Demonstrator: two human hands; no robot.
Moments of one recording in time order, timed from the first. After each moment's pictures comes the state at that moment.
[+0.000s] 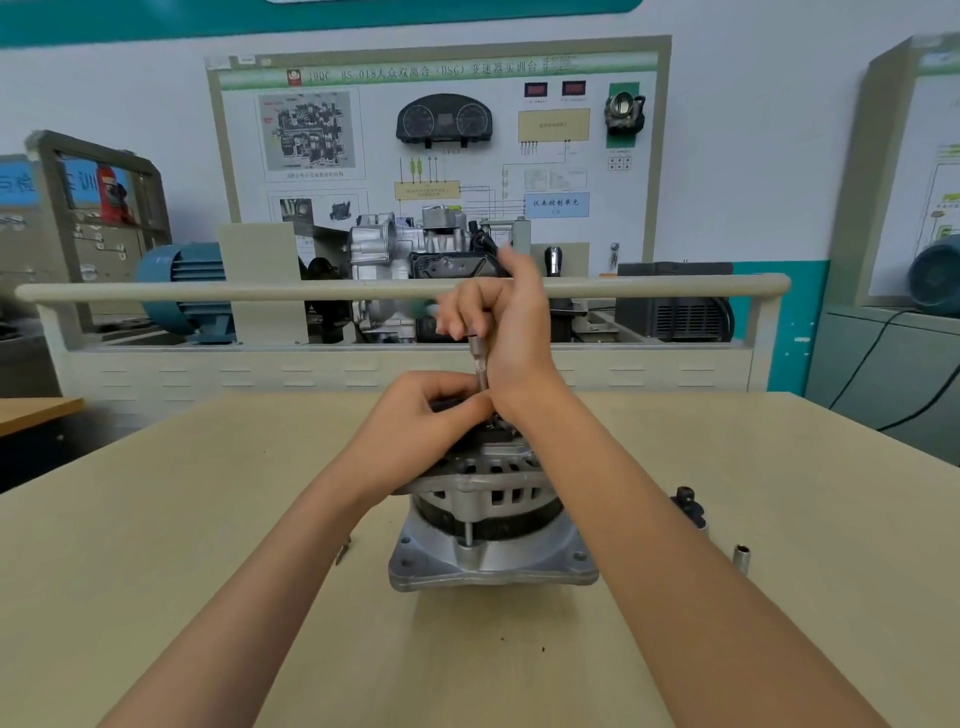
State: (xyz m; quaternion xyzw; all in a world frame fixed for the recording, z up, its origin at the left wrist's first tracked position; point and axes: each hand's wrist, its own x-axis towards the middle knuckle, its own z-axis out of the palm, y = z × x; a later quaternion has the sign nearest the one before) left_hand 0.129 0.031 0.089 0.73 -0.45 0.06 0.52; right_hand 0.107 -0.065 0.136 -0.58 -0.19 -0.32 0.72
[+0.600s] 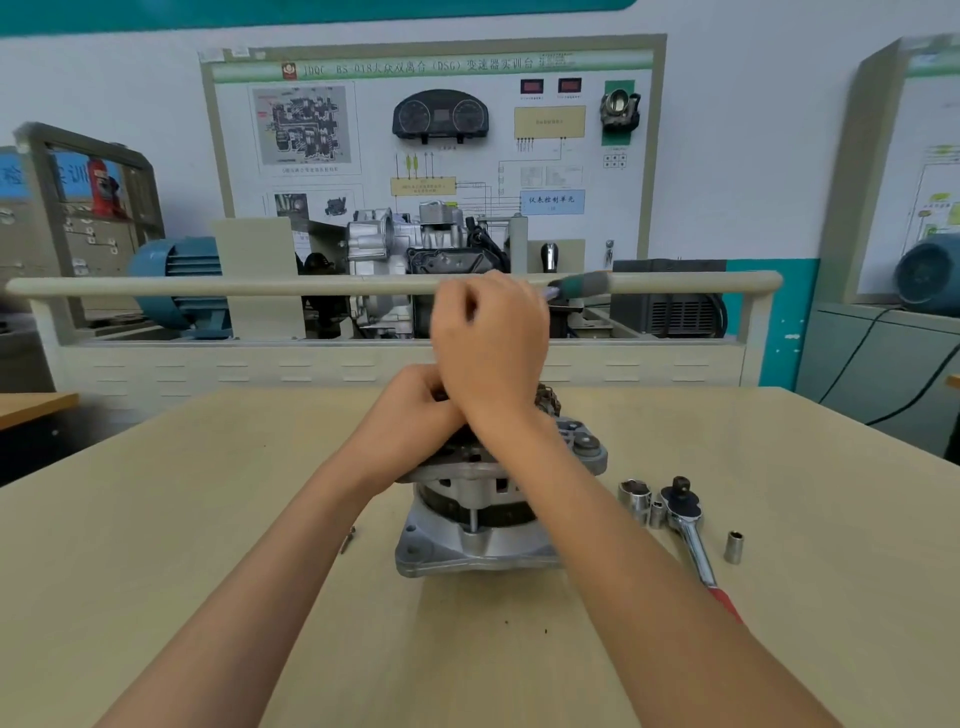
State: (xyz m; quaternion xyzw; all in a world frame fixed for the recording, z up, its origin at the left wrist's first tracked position) left_hand 0.129 0.036 0.089 0.73 -0.43 0.07 0.53; right_hand 0.103 -0.040 0.124 -0.73 -0.01 -0.60 0.33
